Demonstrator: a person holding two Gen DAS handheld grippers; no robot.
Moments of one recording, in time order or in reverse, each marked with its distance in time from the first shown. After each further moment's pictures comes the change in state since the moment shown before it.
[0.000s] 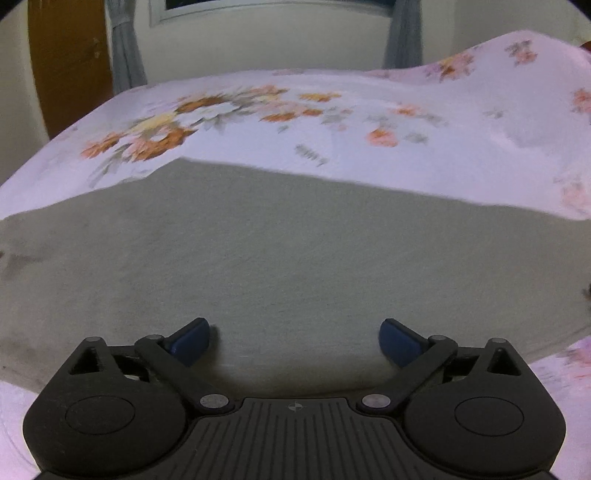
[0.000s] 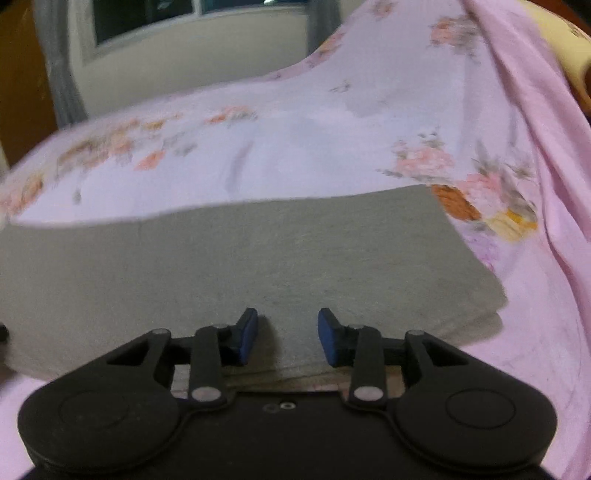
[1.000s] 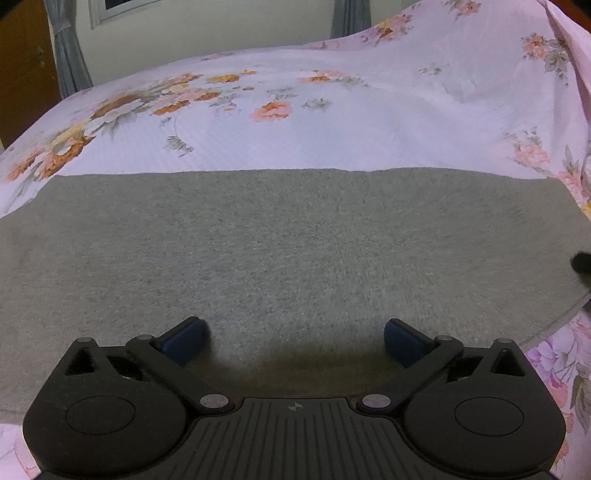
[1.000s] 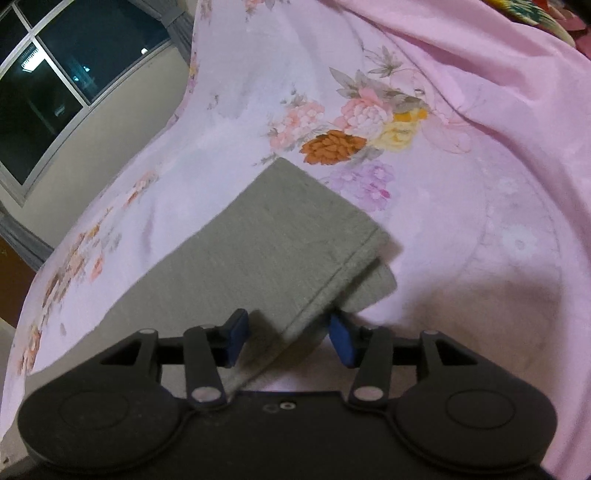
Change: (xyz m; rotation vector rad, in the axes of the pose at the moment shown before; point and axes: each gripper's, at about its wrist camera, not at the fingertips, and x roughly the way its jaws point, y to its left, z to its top) left arm 0.033 -0.119 0.006 0.096 0.077 -0.059; right arm 0.012 -0.098 -0.008 0.526 -0.013 0.048
